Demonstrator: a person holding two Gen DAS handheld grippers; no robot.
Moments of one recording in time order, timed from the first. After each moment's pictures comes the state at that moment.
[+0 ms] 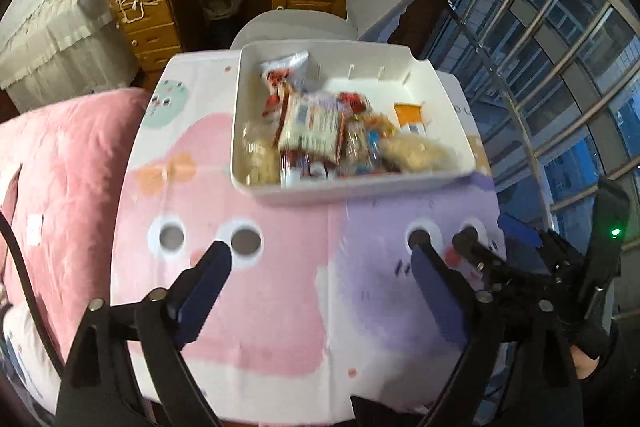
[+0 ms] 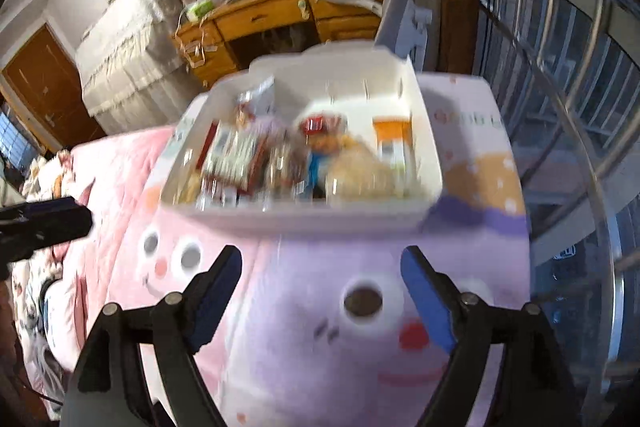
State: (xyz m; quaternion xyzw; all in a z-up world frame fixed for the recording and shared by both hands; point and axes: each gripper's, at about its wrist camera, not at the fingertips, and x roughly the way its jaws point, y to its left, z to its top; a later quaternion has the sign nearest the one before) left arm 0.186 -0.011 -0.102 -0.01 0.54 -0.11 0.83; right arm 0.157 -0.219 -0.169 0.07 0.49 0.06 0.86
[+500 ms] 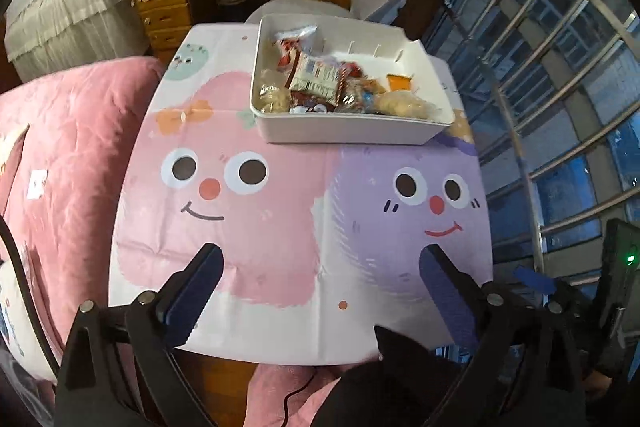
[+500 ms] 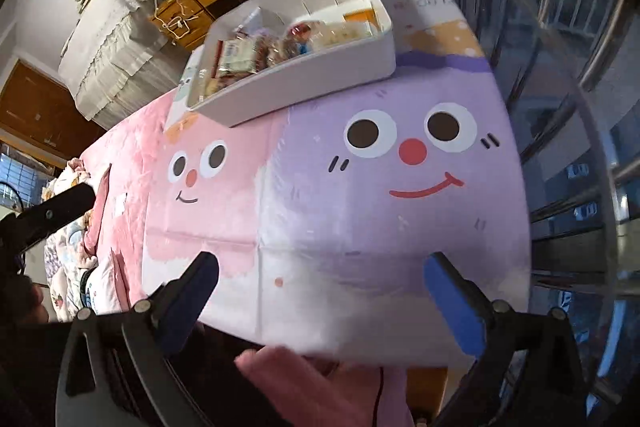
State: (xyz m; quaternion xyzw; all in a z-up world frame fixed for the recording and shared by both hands) left arm 0.094 0.015 -0.084 -0.04 0.54 -0.11 0.83; right arm 0.037 -0.223 -0.143 0.15 0.56 0.04 0.82
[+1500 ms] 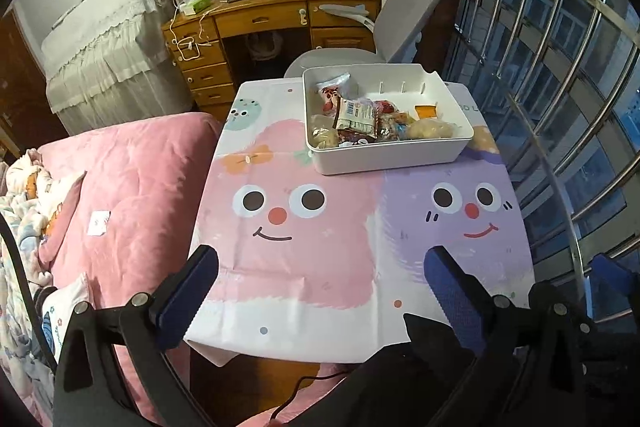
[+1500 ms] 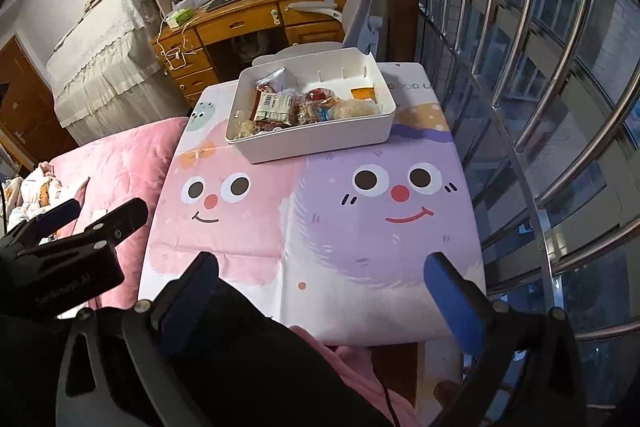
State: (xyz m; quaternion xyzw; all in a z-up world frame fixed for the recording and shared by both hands) left arm 0.033 0.031 -0.035 0.05 0.46 -0.05 0.88; right arm -0.021 -0.143 -0.049 0.07 0.48 -0.04 0.87
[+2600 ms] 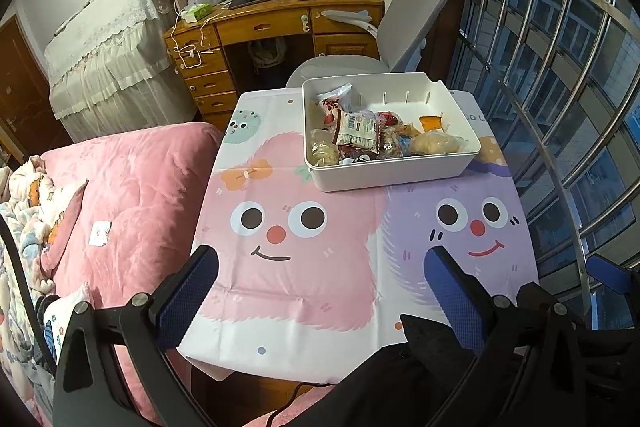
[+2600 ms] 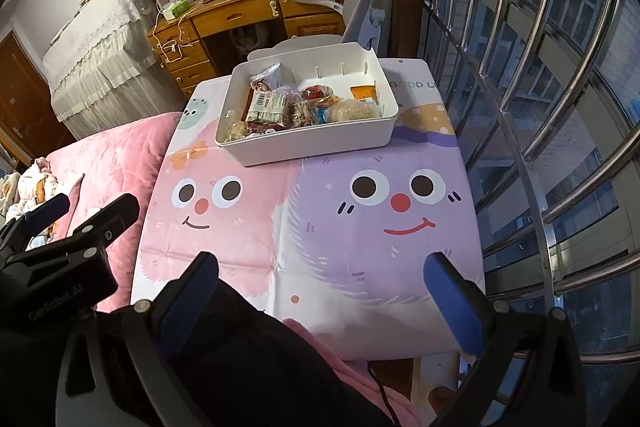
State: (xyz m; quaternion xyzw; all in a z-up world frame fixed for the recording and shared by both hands) left arm 0.057 0.020 -0.039 0.05 0.46 -0.04 0.89; right arm 0.013 -0.153 -0.060 0.07 0.50 -0.03 0.86
